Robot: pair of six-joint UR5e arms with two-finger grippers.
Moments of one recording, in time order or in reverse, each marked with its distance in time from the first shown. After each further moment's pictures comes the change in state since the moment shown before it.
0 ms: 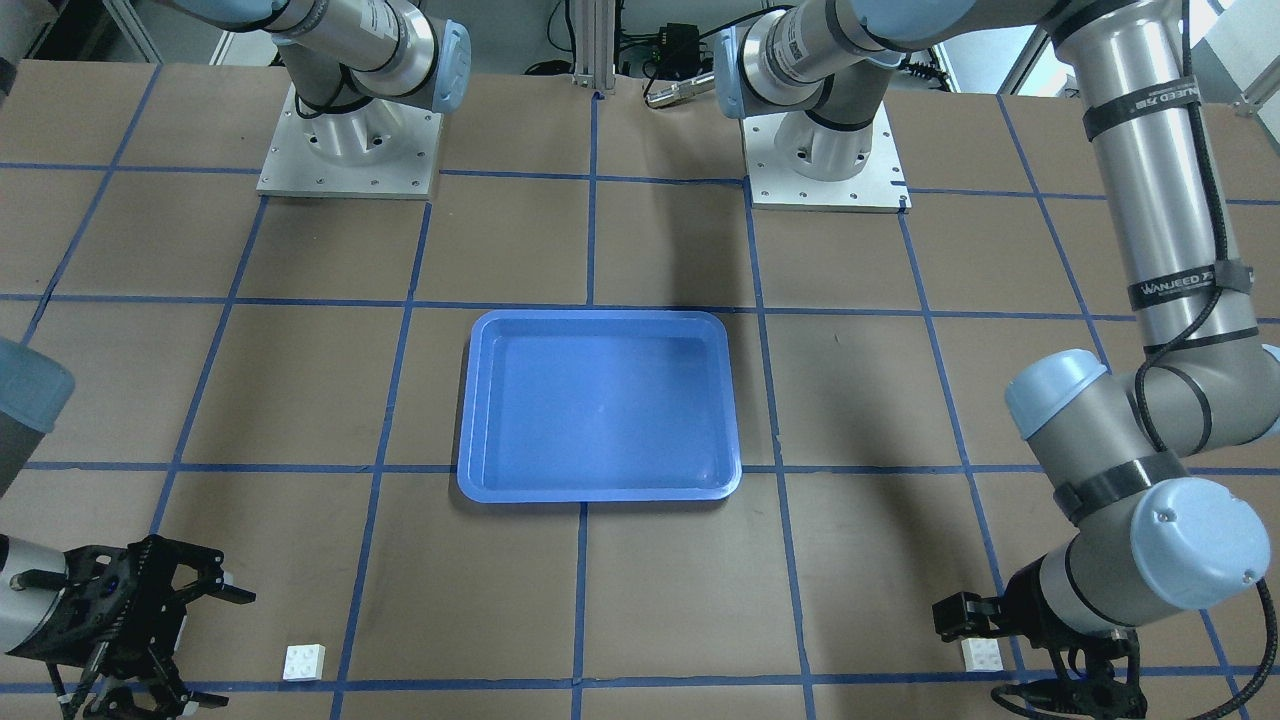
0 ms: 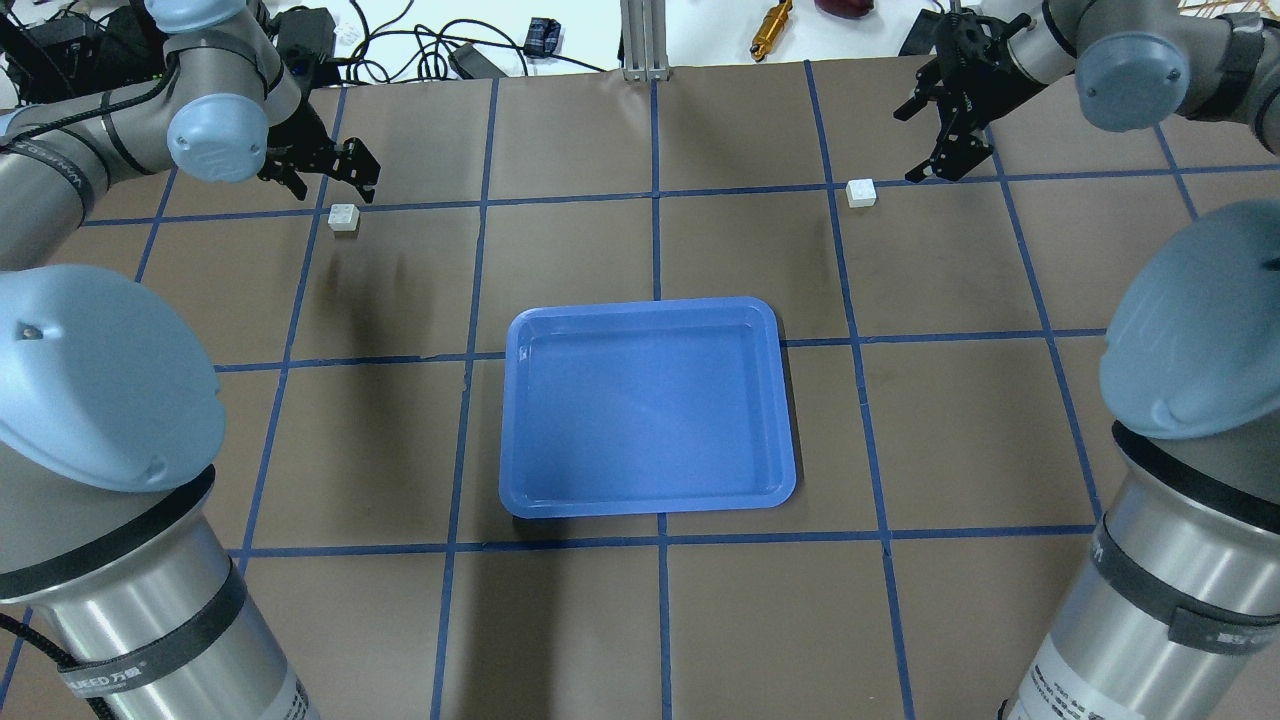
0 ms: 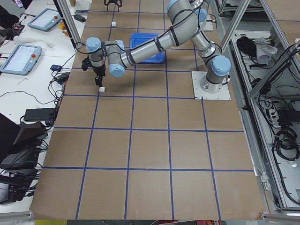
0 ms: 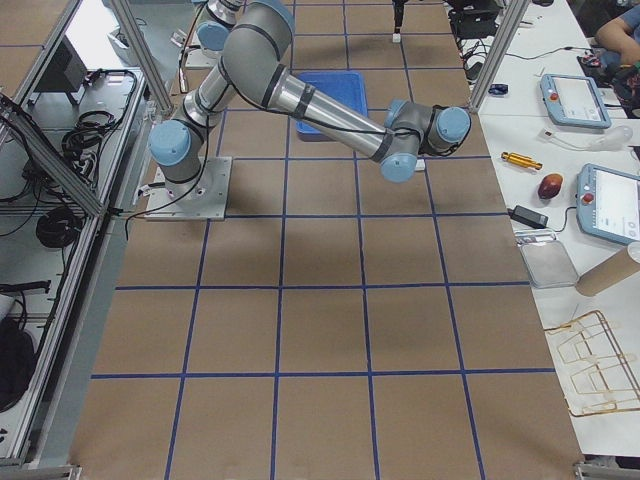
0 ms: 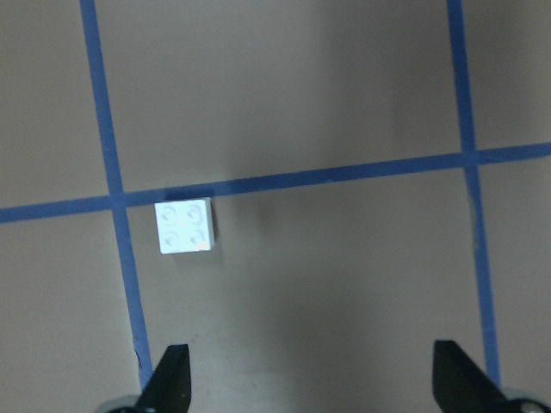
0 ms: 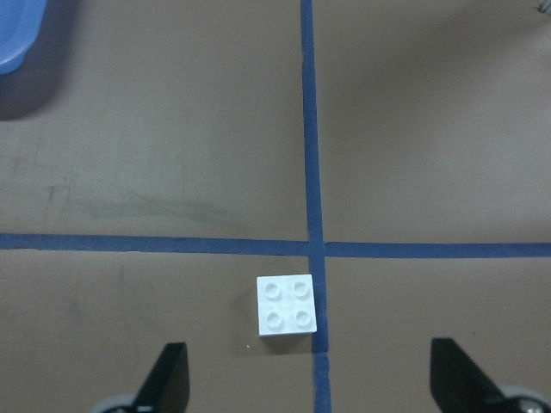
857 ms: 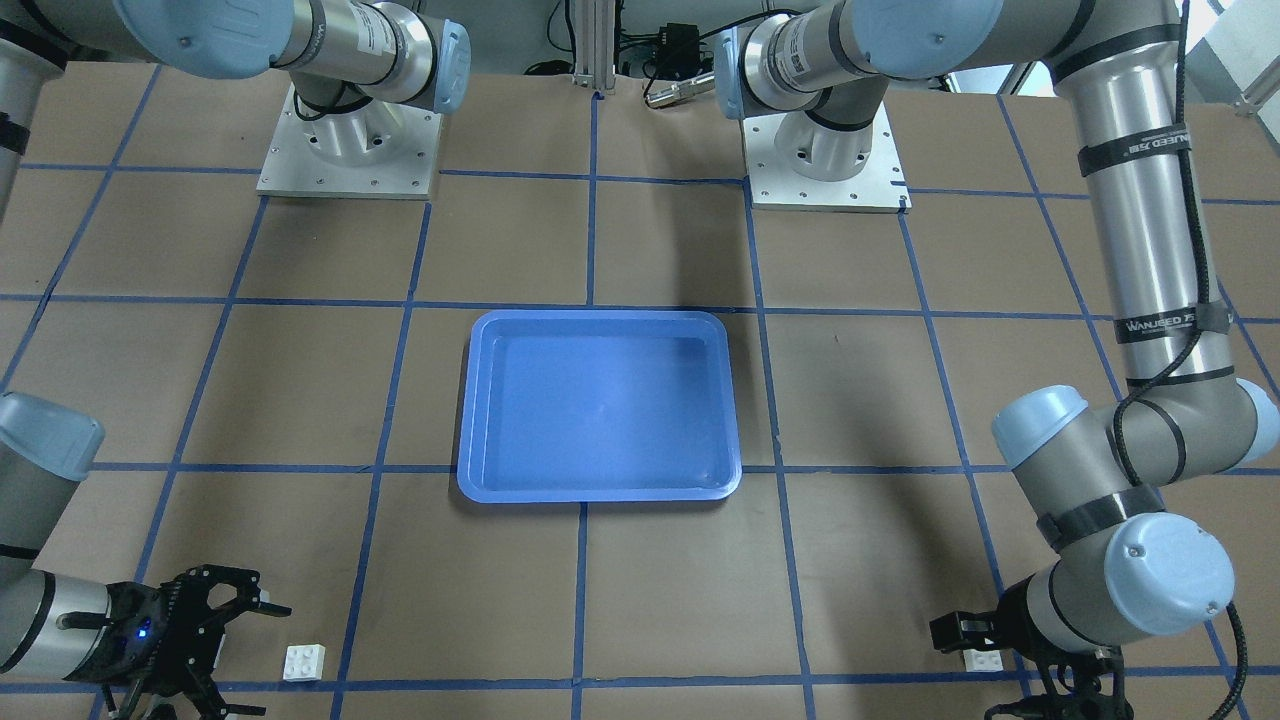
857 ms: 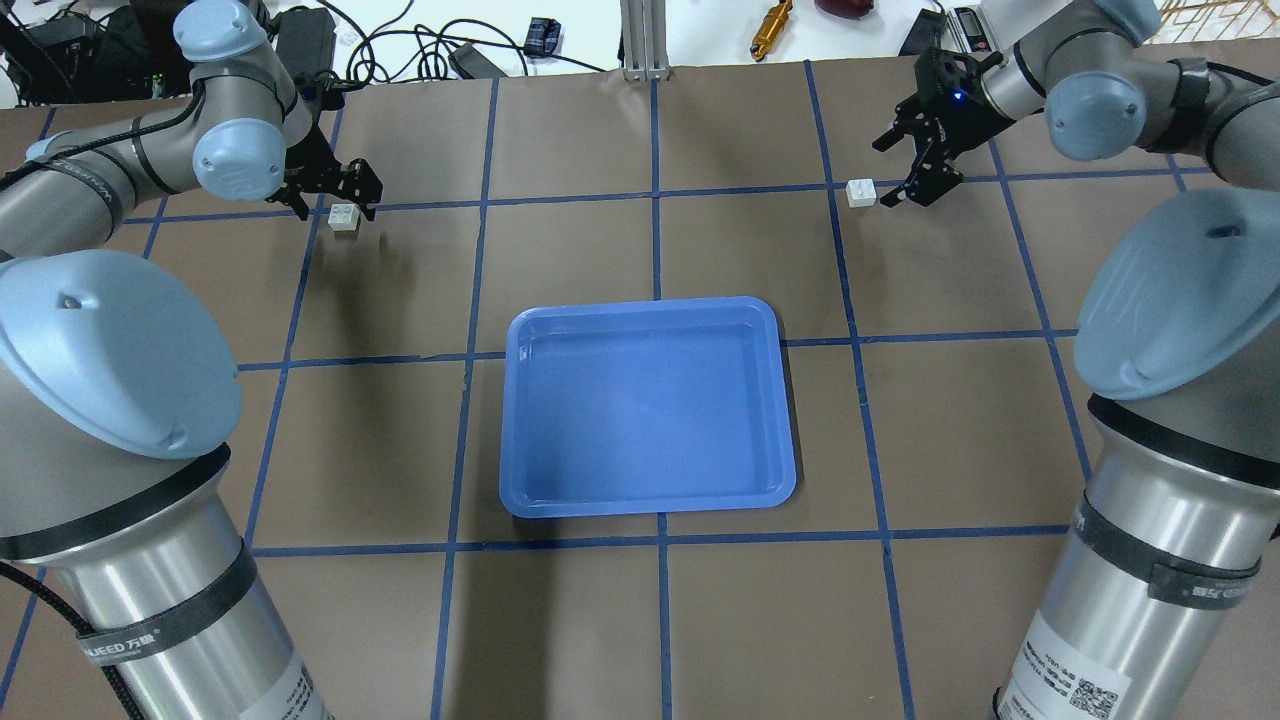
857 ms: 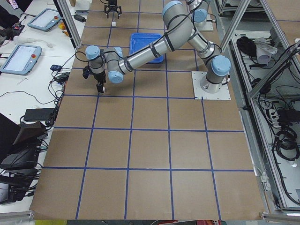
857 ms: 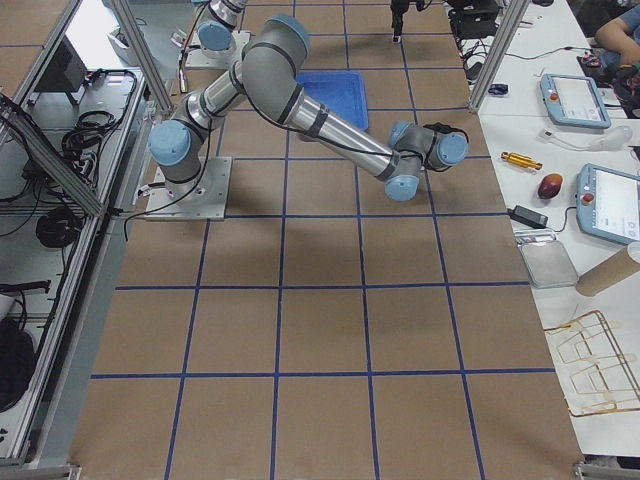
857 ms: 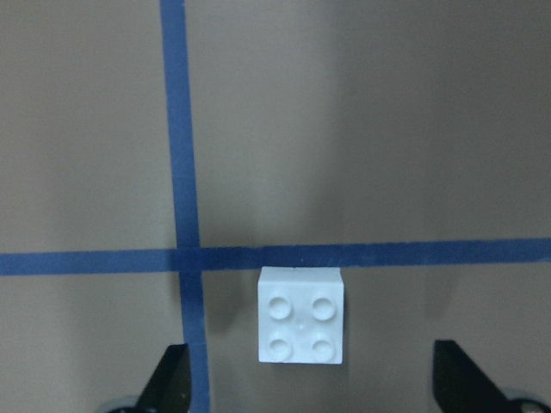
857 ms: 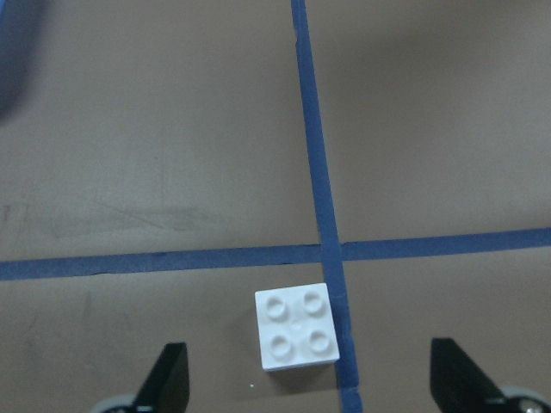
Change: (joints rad) left arm 0.004 -0.055 0.003 0.048 0.036 -0.041; right arm -0.001 0.088 -0.014 0.000 0.059 0.065
